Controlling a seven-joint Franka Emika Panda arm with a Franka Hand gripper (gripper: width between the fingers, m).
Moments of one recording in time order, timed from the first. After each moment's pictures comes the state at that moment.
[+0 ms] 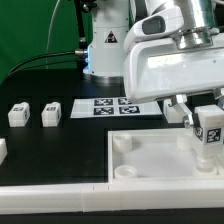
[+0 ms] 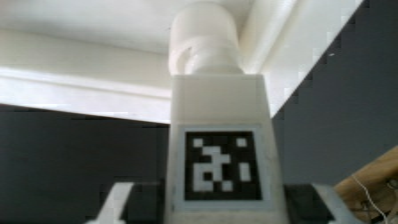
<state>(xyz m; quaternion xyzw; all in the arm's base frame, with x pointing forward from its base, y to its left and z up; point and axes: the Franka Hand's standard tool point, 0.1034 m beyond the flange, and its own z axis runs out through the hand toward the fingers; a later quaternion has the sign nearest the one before) 0.610 0.113 0.092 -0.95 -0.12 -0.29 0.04</state>
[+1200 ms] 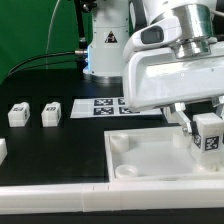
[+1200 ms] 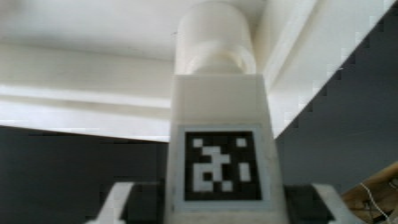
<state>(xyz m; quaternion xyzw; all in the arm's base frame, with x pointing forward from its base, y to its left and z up) 0.609 0.112 0.080 -0.95 -0.11 -0.29 0.04</state>
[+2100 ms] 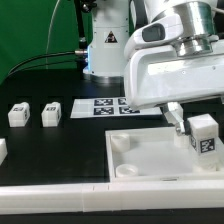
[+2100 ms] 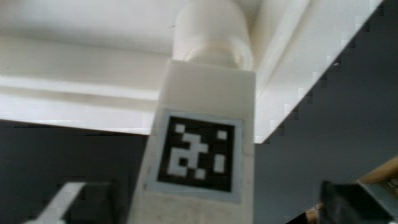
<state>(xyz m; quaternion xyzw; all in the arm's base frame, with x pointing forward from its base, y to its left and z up) 0.609 0.114 0.083 -0.95 -0.11 -0.29 0.04</state>
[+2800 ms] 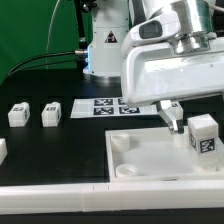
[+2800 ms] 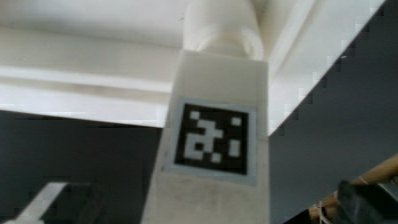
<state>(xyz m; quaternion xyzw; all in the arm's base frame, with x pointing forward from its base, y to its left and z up) 0.614 0.106 0.091 -0.95 -0.11 -0.30 0.04</state>
